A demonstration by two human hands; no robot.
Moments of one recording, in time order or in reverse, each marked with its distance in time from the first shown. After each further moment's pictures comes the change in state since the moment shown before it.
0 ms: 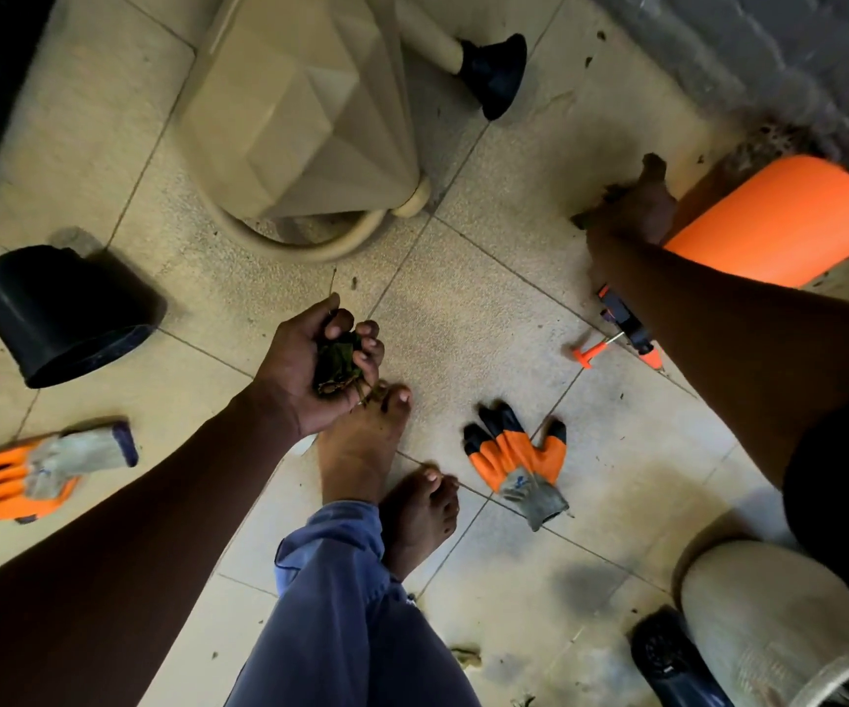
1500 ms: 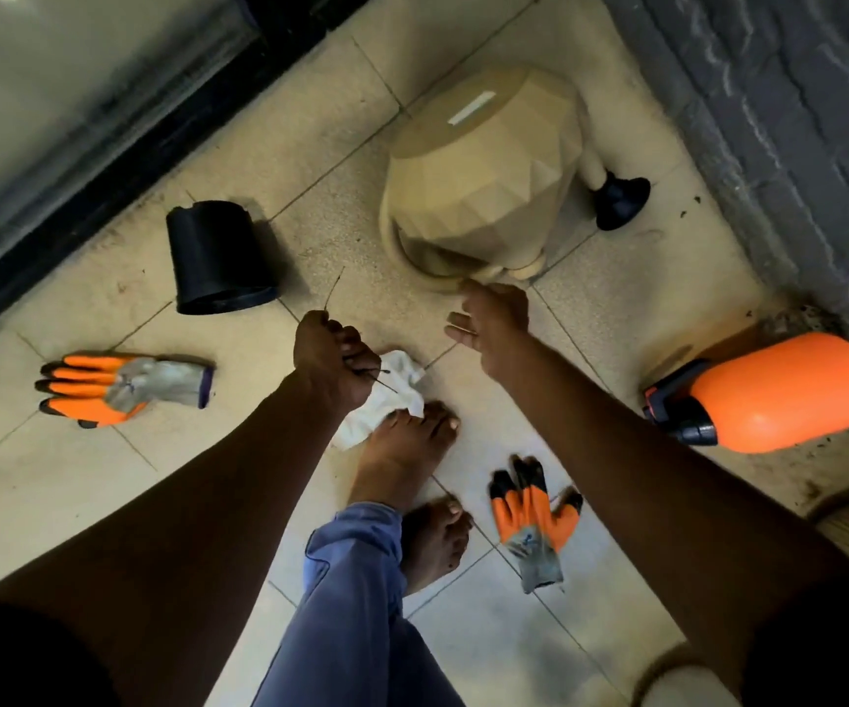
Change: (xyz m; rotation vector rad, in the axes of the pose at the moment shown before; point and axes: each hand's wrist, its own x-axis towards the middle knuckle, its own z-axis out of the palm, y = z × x) left_hand -0.055 0.033 -0.043 -0.409 0.325 0.400; right_hand 0.019 -0.040 0.342 -0.849 0.125 -0.167
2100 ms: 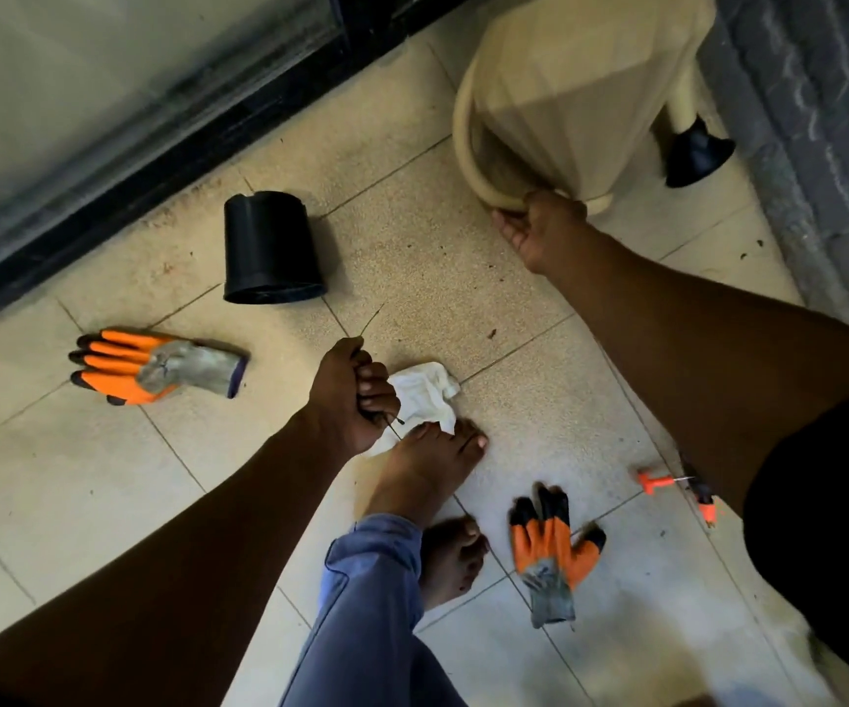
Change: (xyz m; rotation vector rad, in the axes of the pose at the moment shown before) left_hand 0.004 0.011 -0.049 -0.026 -0.119 -0.128; right_hand 0.072 -0.101 0.073 0.153 -0.066 -0.042
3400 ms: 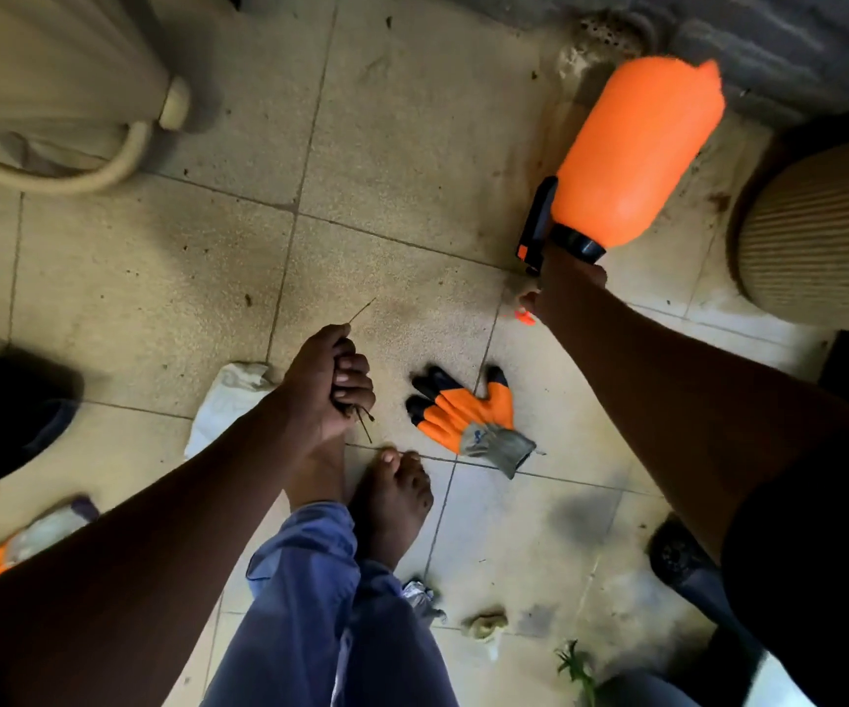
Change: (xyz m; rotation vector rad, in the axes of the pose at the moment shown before) left_hand 0.049 -0.188 0.082 0.863 0.023 -0.318; right_hand -0.118 0.327 -0.323 0.832 -0.246 0.336
